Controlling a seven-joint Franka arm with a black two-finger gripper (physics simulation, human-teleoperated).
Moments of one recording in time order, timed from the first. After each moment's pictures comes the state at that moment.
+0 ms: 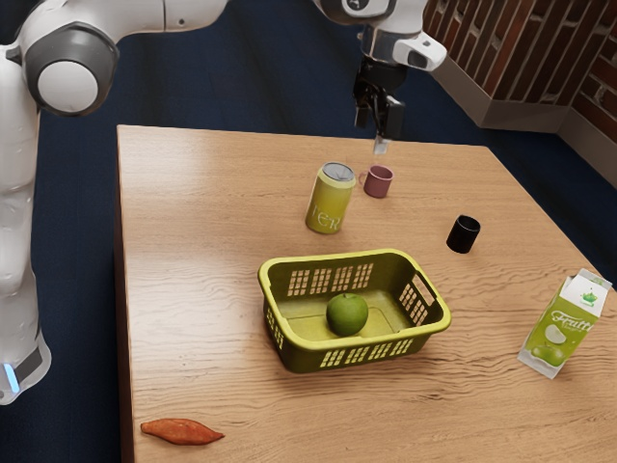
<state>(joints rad) 0.03 0.11 0.00 -1.32 -0.03 1.53 0.01</state>
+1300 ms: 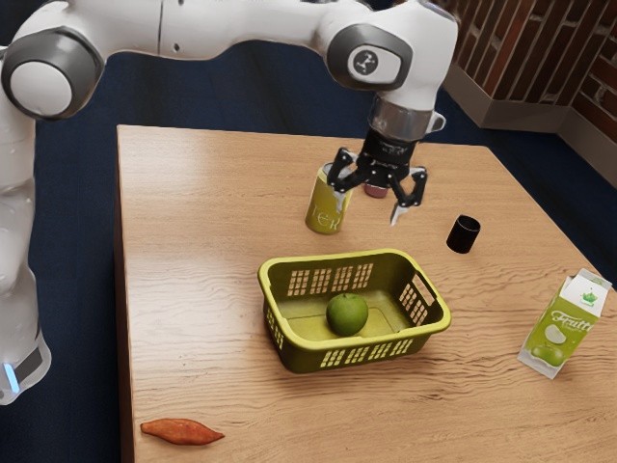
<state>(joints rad) -0.05 0.04 -0.12 -1.59 -0.10 1.59 -1.47</state>
